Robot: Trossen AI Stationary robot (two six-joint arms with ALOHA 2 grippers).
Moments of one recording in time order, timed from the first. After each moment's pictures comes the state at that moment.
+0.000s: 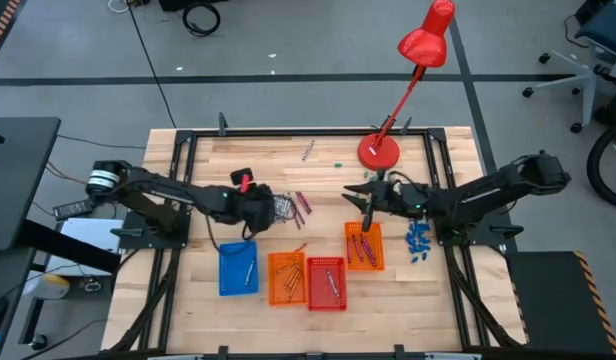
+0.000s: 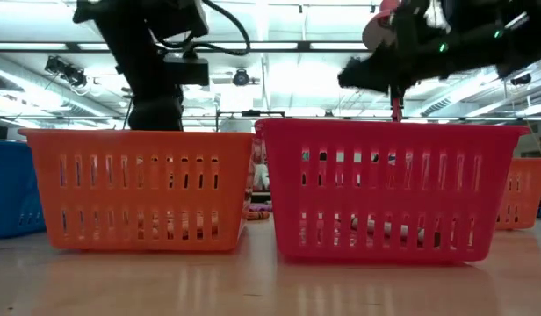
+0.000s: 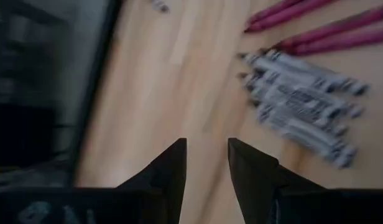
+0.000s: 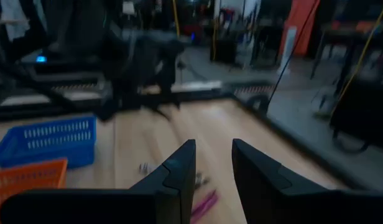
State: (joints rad) left arm -0.06 1.44 0.89 -0.65 -0.69 -0.16; right arm 0.06 1.20 0.36 0.76 0.38 0.00
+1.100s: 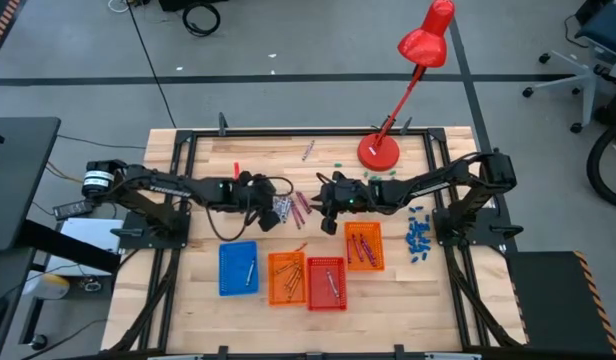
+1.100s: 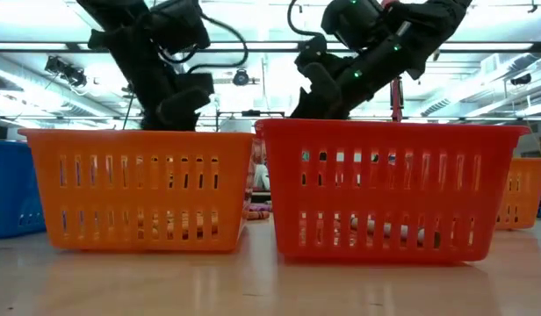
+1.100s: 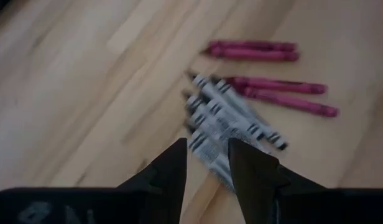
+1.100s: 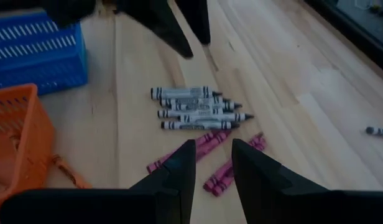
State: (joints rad) left arm 0.06 1.41 0.78 -0.38 -0.35 -0.43; right arm -0.03 1.65 0.86 0.23 0.19 0.10
